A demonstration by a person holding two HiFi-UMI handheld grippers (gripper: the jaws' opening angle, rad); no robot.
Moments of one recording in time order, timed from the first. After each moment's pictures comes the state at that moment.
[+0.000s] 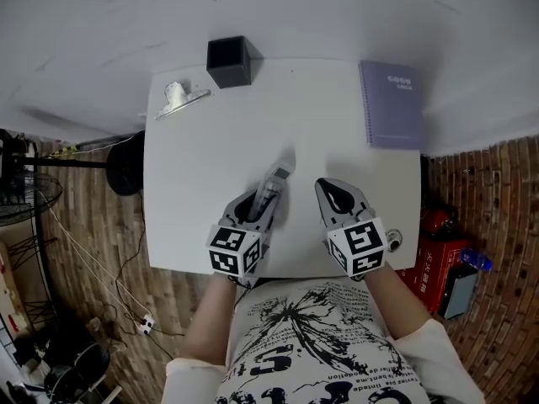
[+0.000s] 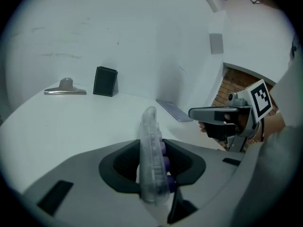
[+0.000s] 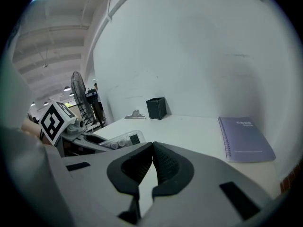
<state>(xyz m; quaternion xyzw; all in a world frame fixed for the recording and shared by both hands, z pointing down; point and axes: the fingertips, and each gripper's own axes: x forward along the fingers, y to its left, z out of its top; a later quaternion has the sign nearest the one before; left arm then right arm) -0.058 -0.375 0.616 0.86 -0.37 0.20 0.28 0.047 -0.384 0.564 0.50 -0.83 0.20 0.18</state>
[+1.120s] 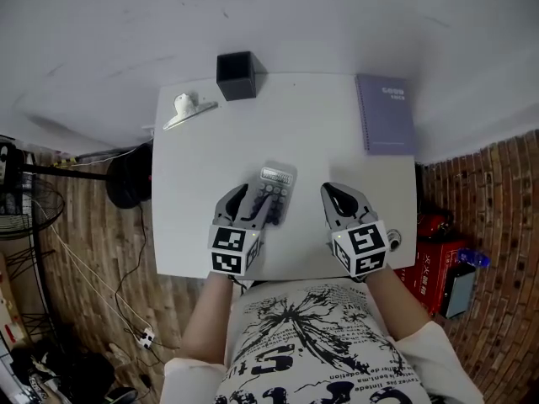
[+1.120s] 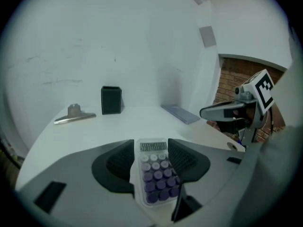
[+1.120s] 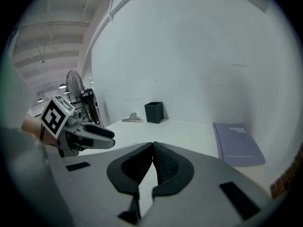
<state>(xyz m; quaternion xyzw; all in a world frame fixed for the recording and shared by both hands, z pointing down) -0.094 -0.400 0.581 0.87 -0.40 0.23 0.19 0.041 -0.382 0.542 0.52 -0.81 0.18 0.18</state>
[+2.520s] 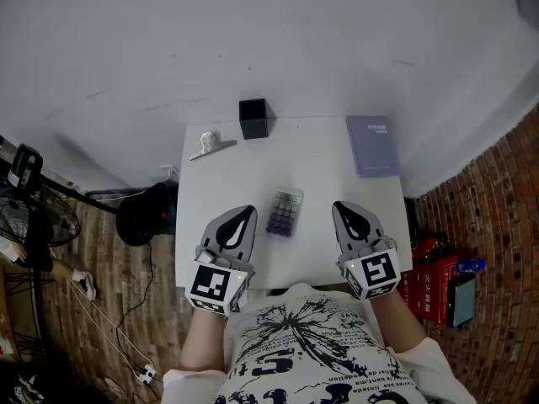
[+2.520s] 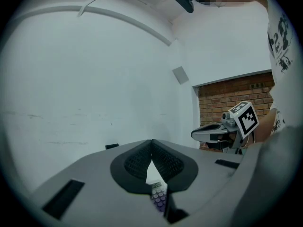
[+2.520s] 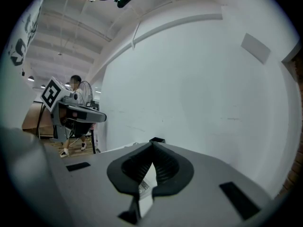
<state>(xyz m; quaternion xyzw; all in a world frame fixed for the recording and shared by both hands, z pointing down) -0.149 -0.330 0.367 0.92 -0.39 0.09 0.03 0.009 -0.309 0.393 0.56 -0.82 0.02 0.10</state>
